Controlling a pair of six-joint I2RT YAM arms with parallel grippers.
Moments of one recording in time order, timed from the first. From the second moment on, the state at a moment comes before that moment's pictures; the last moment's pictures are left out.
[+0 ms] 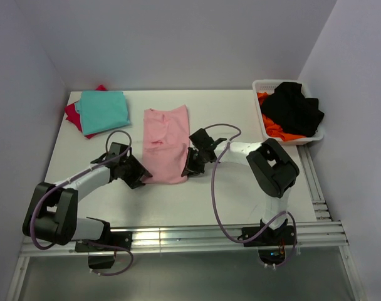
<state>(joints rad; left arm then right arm) -0.27 1.34 0.60 -0.33 0.23 -1.06 0.67 1.86 1.08 -0.29 -0.32 0.92</state>
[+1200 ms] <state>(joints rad) -0.41 0.84 0.81 -0.92 0.24 -1.14 0.74 1.03 0.73 -0.52 -0.33 1.05</state>
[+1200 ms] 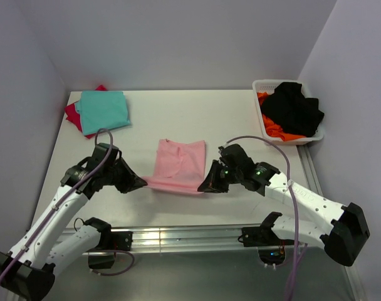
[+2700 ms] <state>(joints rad) -0.24 2.17 2.01 -1.06 0.32 -0.86 0.31 2.02 1.77 -0.98 -0.36 0.68</state>
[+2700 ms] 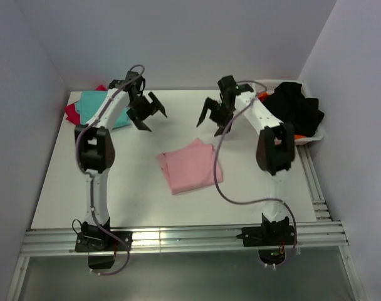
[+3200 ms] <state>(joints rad) -0.21 1.56 1.34 -0.93 0.15 -0.82 0.26 1.67 1.25 -0.93 -0.41 0.54</state>
